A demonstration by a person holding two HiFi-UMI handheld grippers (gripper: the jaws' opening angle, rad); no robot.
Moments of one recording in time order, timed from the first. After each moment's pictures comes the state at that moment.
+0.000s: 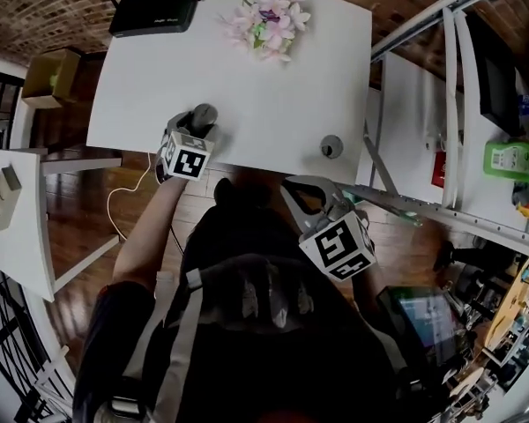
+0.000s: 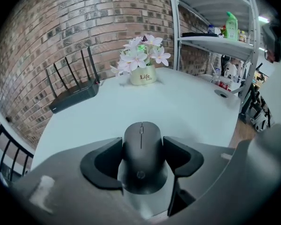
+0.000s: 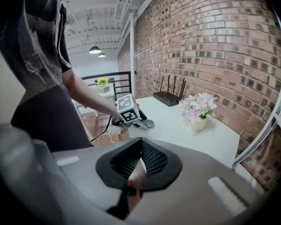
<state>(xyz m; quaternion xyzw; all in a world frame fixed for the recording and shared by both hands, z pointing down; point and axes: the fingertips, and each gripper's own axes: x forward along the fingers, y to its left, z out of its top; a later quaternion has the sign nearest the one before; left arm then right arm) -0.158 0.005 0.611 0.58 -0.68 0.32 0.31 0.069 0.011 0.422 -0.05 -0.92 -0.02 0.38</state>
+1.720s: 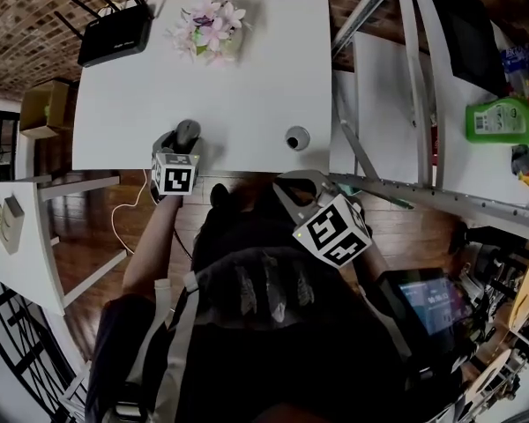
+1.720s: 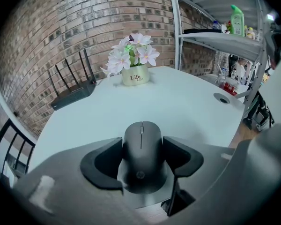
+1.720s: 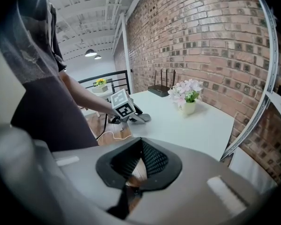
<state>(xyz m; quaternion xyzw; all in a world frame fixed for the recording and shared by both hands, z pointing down) -0.103 -0.012 0.612 0.55 -0.70 0.33 0.32 0.138 -0.034 0.440 -0.05 -0.92 0.03 0.39</state>
